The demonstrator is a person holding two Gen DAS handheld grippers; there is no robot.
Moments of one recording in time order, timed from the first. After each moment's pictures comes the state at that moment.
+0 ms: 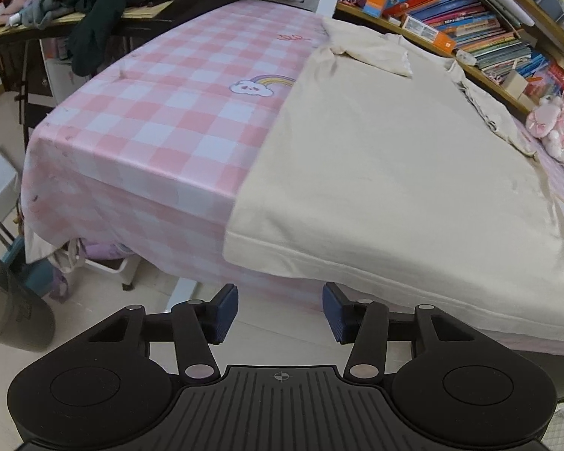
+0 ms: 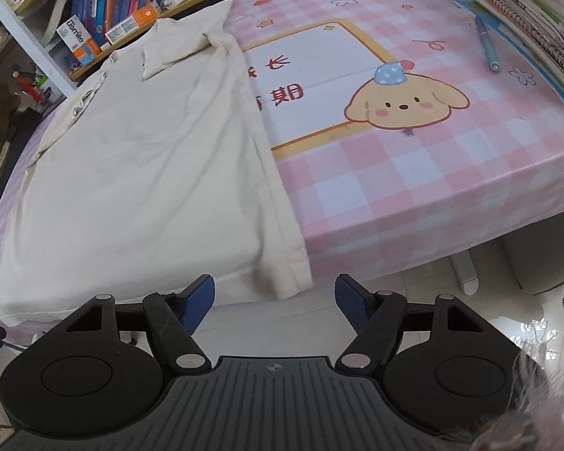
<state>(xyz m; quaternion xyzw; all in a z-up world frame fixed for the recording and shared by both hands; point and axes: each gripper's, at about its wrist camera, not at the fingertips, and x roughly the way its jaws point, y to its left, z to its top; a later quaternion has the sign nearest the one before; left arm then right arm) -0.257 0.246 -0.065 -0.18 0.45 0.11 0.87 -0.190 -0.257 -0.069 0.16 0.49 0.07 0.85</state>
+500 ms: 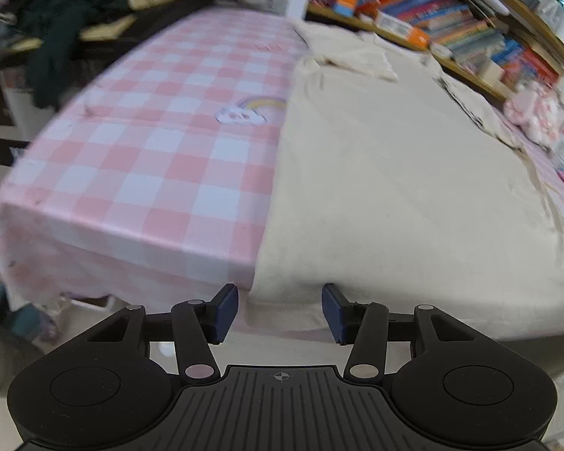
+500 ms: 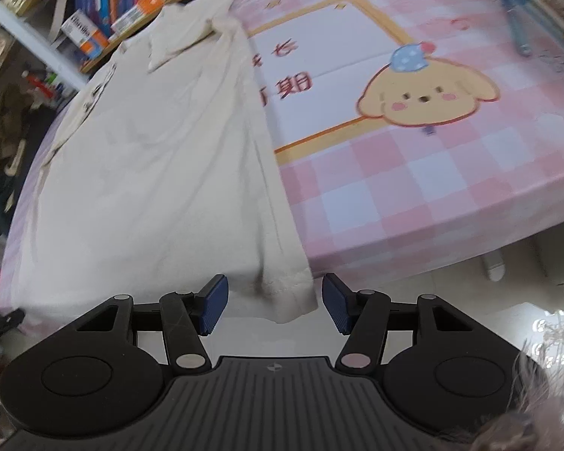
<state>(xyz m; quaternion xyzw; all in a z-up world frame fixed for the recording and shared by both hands) -0.222 0.287 -0.074 -0.15 0.46 0.02 0.88 -0.160 -0.275 -0.079 0.20 0.53 0.12 0.81</state>
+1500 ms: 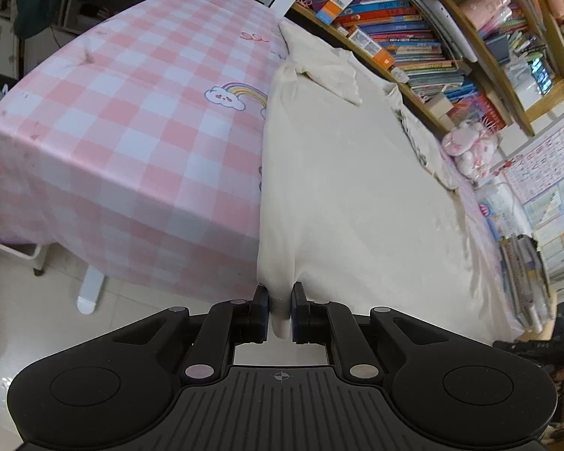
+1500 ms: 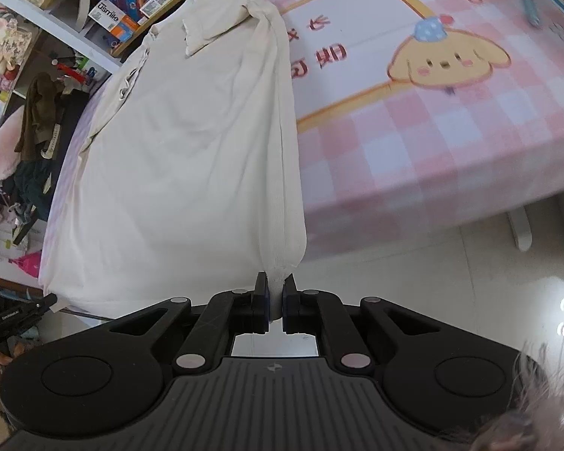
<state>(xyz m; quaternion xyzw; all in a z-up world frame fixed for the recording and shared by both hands) -0.259 0.330 -0.064 -0.30 0.44 -0.06 0.84 -0.192 -0.275 -0.051 0.23 0.55 0.15 0.79</state>
